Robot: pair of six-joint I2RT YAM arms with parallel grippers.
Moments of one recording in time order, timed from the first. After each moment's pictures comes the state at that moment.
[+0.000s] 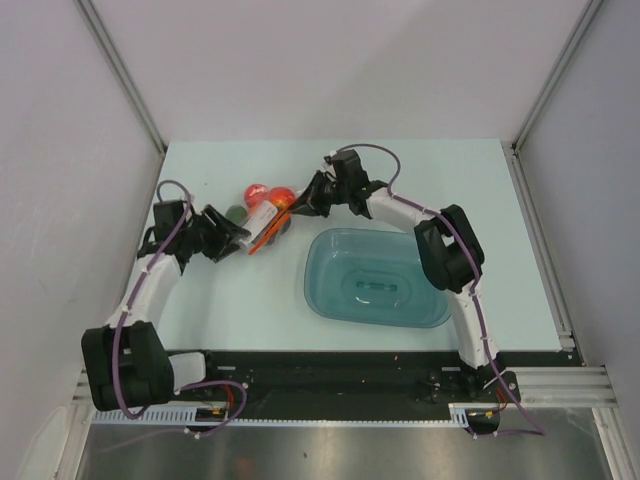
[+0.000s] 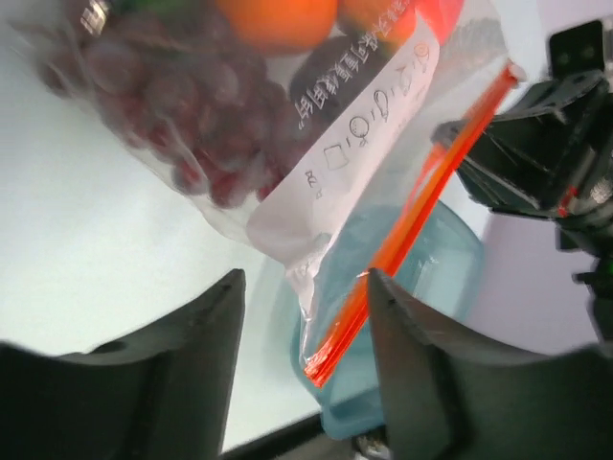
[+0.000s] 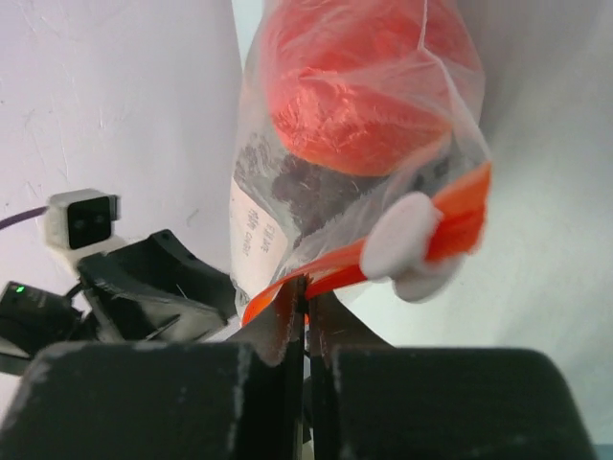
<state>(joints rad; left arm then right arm) 0.13 1.23 0.75 -0.31 0.58 -0.78 0.59 2.23 1.72 -0.04 -0.61 1.12</state>
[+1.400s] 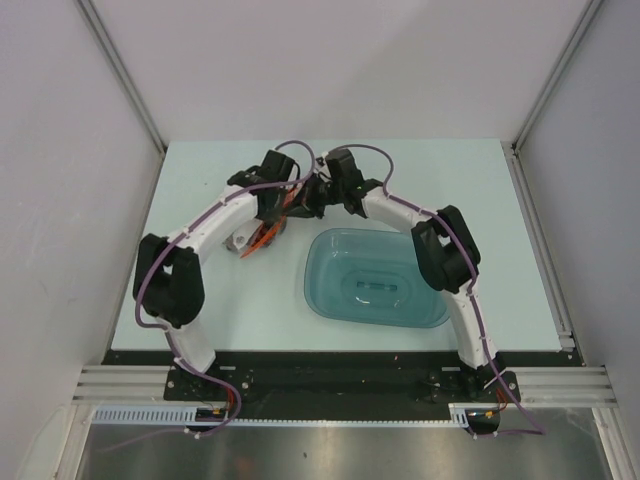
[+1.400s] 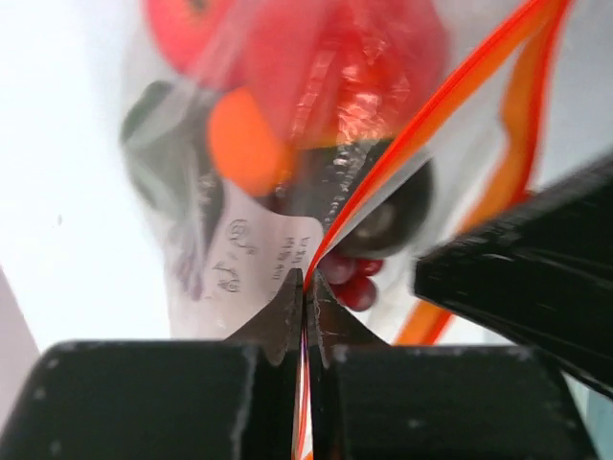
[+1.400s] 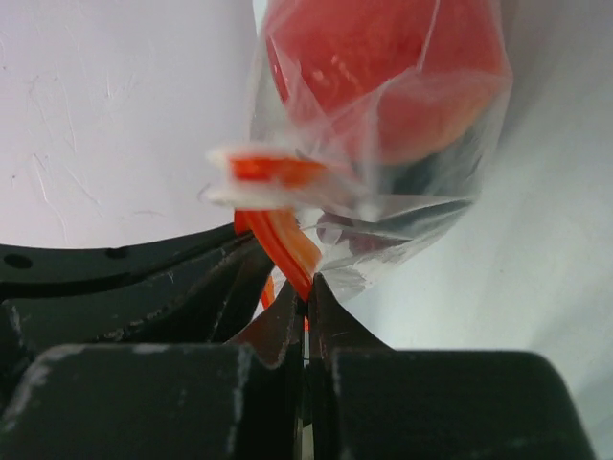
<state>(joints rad) -0.45 1.77 1.48 -0.76 -0.35 -0.07 0.61 2.25 1.78 -0.08 -0.66 1.13</state>
